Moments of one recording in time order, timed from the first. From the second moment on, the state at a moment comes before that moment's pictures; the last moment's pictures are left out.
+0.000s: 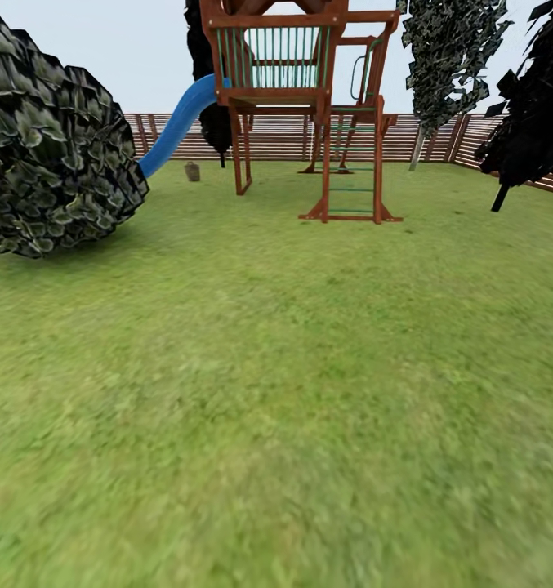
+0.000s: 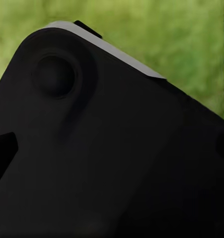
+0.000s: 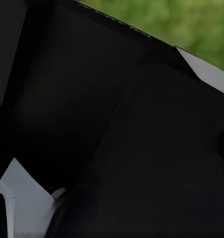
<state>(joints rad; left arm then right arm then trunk) 0.00 -0.11 -0.02 -0.18 0.57 -0.25 0.02 -0.05 -0.01 0.28 -0.34 0.11 0.06 0.37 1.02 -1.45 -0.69</state>
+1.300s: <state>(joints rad) 0.00 -0.11 -0.02 -0.18 0.57 -0.25 0.02 -0.05 -0.01 0.28 -0.34 0.11 0.06 0.38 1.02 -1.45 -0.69</state>
